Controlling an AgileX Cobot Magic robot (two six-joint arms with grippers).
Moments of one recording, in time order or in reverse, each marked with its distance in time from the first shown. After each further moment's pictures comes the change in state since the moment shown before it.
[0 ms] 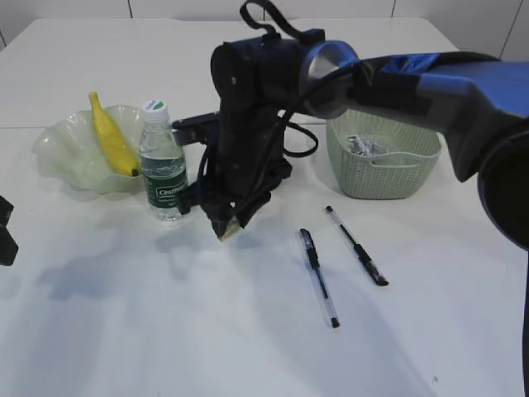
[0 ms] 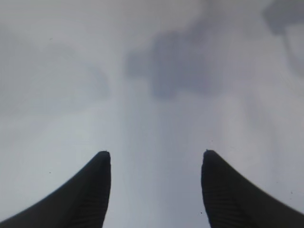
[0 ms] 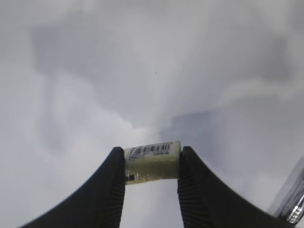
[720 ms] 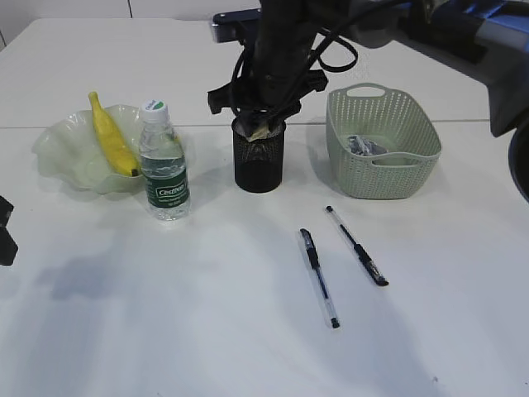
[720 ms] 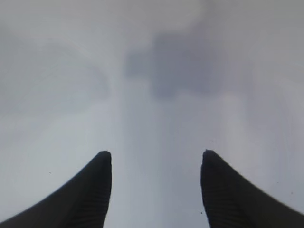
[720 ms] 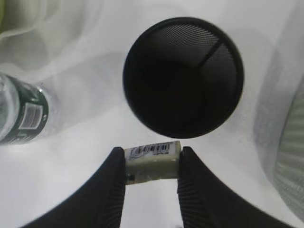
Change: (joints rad) left arm 0.000 0.000 0.000 0.000 0.000 0.000; right arm -0.098 -0.023 -0.241 -0.170 -0.019 0.119
